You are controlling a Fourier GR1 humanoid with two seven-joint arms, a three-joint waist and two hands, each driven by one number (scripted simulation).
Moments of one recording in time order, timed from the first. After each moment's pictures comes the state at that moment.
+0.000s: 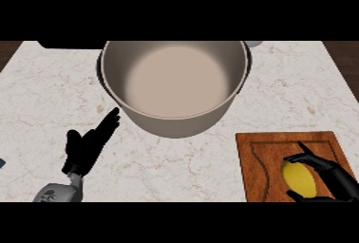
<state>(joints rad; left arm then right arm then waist) -0.08 0.22 -0.14 -1.38 0.10 -0.10 0.11 0.12 -0.42 -0.02 -1.29 0.00 0.40 -0.40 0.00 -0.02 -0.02</state>
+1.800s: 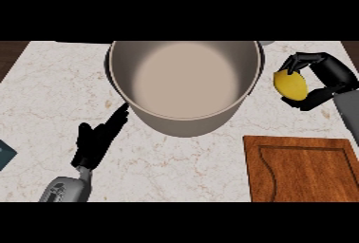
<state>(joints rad) -0.13 0.18 -0.15 -1.37 0.06 -0.12 0.15 -0.81 -0.53 0.03 -0.53 0.20 0.37 -0.79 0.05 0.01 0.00</state>
